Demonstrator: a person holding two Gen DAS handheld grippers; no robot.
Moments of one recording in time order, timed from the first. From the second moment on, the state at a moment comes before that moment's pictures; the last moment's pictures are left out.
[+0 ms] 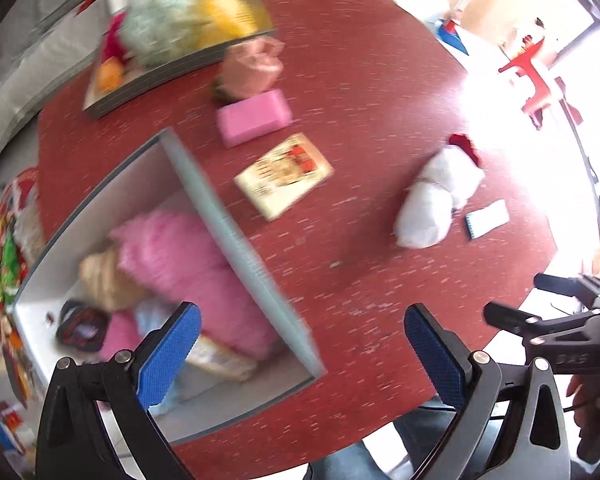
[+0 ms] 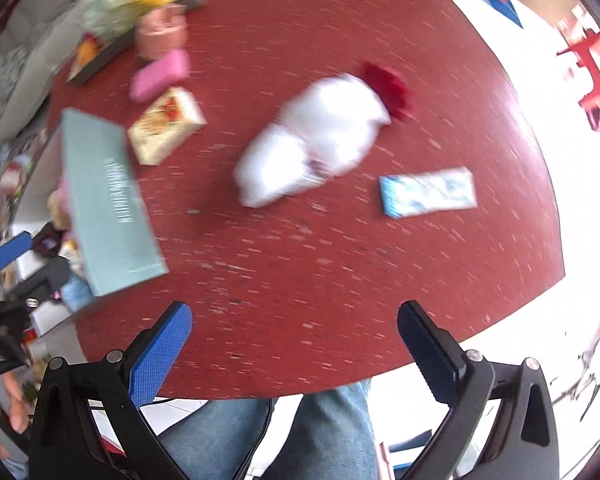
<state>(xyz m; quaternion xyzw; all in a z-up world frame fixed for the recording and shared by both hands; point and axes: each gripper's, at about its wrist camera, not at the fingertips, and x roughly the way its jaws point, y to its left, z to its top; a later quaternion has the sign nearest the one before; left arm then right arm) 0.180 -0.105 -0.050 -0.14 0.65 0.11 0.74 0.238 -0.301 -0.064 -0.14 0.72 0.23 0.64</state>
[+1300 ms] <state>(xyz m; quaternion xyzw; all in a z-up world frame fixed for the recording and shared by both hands) 0.321 -0.187 -0.167 -0.10 0.70 0.10 0.70 0.260 -0.265 -0.148 -0.49 0.49 0.49 0.52</state>
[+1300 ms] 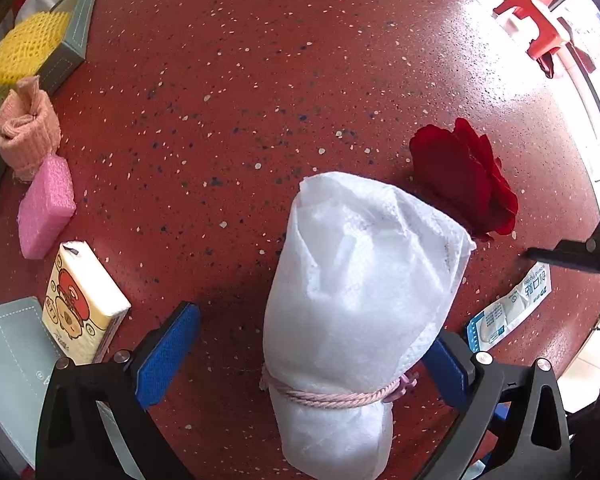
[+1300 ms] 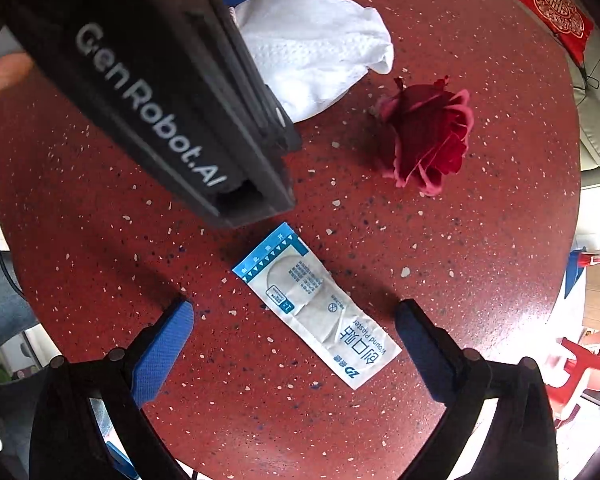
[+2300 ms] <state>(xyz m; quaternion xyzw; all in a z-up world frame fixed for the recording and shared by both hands) 0.180 -0.202 -0.075 -0.18 0.67 0.13 0.71 0.303 -0.326 -0.115 -0.22 0.68 0.39 0.58</state>
